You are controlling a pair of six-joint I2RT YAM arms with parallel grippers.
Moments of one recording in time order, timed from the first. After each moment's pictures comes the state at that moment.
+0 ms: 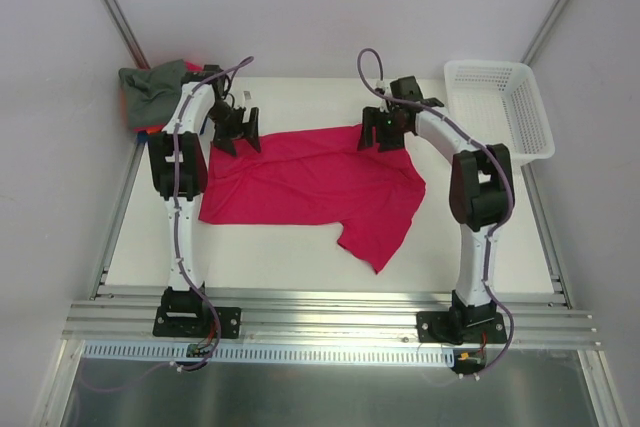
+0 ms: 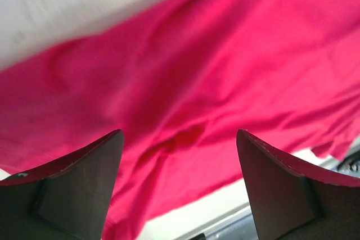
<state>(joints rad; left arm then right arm) -0.01 2.45 2.25 -1.27 0.45 0.05 0.30 2.08 1.68 -0.62 -0.33 0.23</state>
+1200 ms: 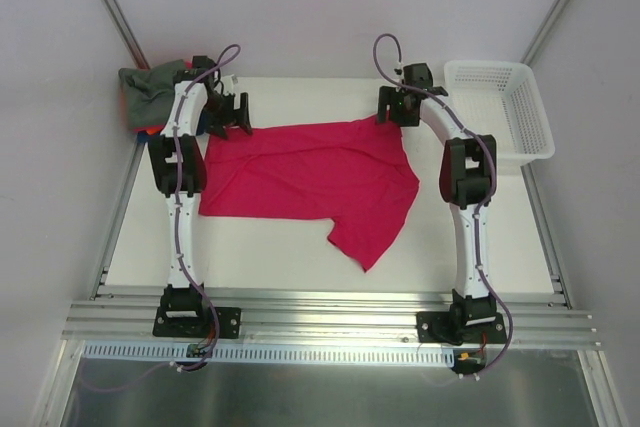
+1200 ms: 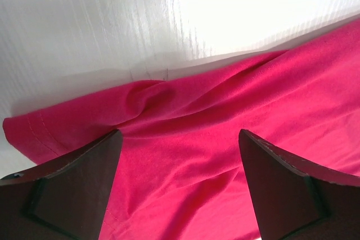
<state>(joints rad) 0.04 2.62 2.50 -1.16 0.38 0.01 0.19 2.45 2.13 -0.56 -0.15 0.19</state>
